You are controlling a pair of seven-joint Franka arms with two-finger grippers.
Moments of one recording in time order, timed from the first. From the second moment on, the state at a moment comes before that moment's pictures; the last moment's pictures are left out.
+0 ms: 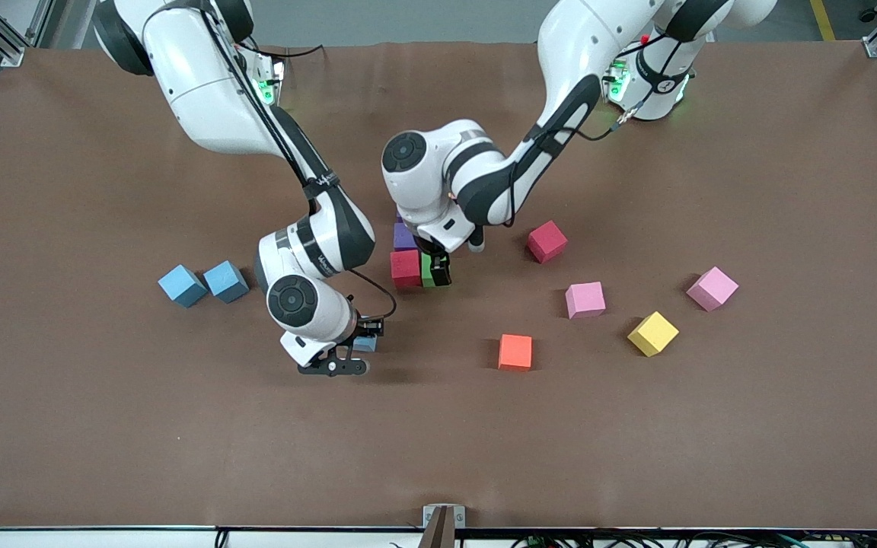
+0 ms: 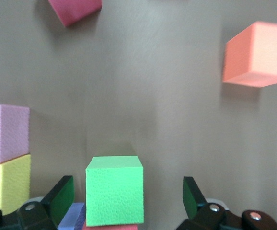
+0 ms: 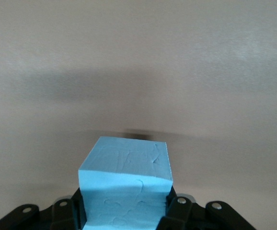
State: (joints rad) left arm -0.70 0.71 -0.25 -1.43 0.41 2.03 -2.66; right arm 0.52 0.83 -0.06 -1.33 0.19 2.11 0.40
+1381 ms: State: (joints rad) left arm -0.28 0.75 -0.24 -1.39 0.12 2.24 -2.03; right arm 0.69 0.84 -0.10 -1.39 0.19 2.19 0.48
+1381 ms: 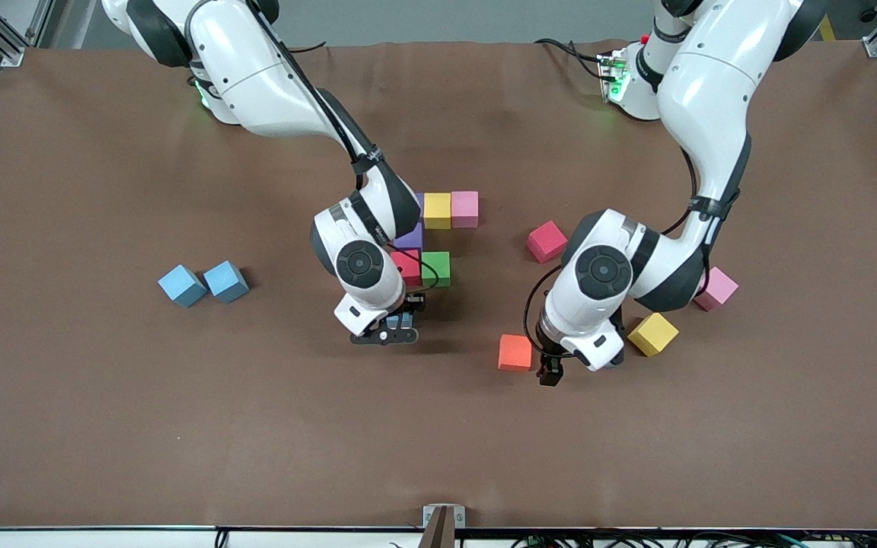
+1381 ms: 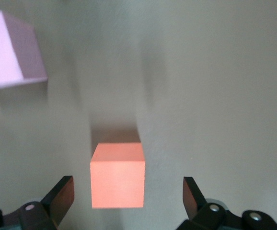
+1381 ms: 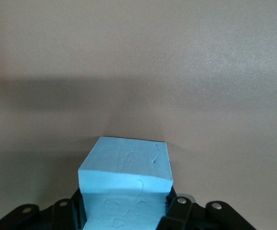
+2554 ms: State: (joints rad) left arm -0.29 0.86 -0.24 -1.39 0.02 2.32 -1.94; right arm 0.73 0.83 -0.10 -1.40 0.19 2.14 0.50
